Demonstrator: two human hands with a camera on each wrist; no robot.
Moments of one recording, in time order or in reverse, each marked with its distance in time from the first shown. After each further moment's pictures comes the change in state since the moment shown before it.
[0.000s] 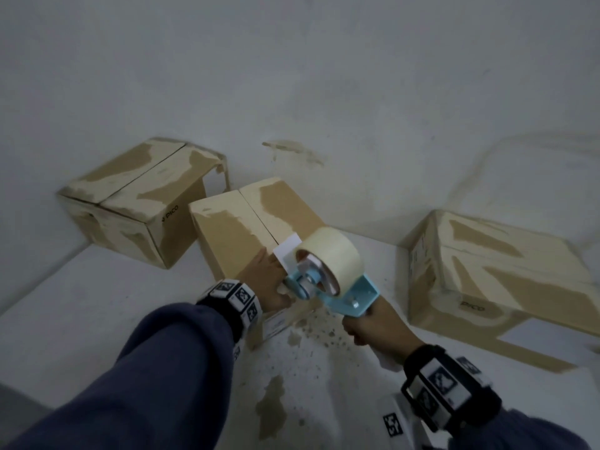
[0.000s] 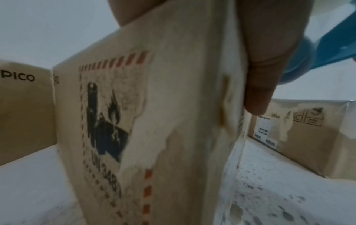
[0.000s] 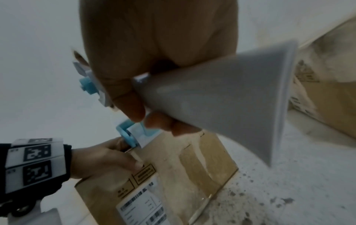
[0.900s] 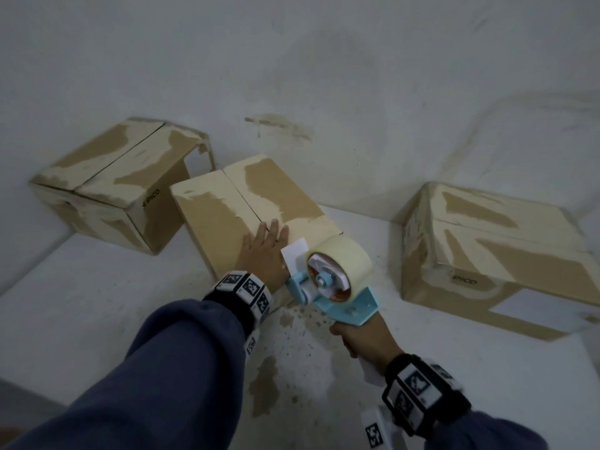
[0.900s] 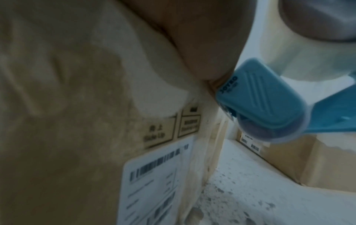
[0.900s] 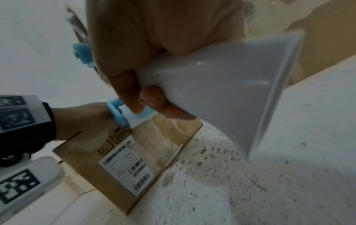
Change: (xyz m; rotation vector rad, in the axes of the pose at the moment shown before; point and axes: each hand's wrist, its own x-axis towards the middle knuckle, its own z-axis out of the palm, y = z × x) left_hand 0.024 0.025 0.018 -0.134 -0.090 -0.239; right_hand -0.003 0.063 0.014 0.157 0.142 0.203
